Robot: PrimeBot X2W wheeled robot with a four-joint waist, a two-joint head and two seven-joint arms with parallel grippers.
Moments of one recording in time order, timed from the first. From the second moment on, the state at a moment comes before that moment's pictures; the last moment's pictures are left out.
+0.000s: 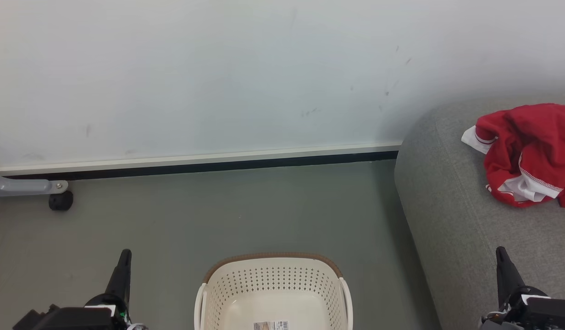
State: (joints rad) left arm -0.08 0.04 0.09 0.29 -1.60 -0.12 0.11; right arm -0.09 -0.04 -0.13 0.30 1.60 0.12 0.11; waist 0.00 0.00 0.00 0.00
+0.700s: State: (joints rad) left arm -0.08 0.04 0.09 0.29 -1.60 -0.12 0.11; right arm -0.09 -0.04 -0.13 0.30 1.60 0.12 0.11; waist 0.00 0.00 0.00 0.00
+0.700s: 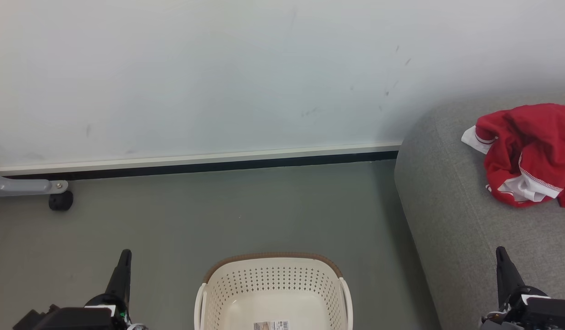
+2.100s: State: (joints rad) left arm -0.08 0.04 0.09 0.30 -1.60 -0.12 0.11; right arm -0.09 -0.04 -0.13 0.30 1.60 0.12 0.11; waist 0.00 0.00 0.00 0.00
